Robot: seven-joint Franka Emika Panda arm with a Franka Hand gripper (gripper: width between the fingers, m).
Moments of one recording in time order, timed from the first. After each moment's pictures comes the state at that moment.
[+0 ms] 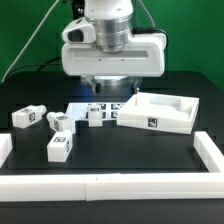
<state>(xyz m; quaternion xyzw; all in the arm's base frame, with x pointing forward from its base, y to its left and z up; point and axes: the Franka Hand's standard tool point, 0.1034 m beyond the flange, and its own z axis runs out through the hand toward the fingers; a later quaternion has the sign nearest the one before) 0.405 0.007 0.077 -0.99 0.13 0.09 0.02</state>
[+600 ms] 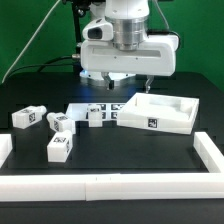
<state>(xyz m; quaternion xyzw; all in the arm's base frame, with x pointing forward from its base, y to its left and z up) 0.375 0.025 0.062 -0.99 0.14 0.07 0.01</state>
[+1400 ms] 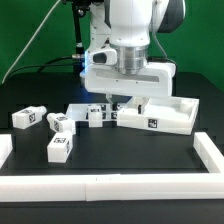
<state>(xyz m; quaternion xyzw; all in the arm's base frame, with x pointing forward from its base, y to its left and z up) 0.347 0.029 0.008 -0.99 0.13 0.04 -0.01</state>
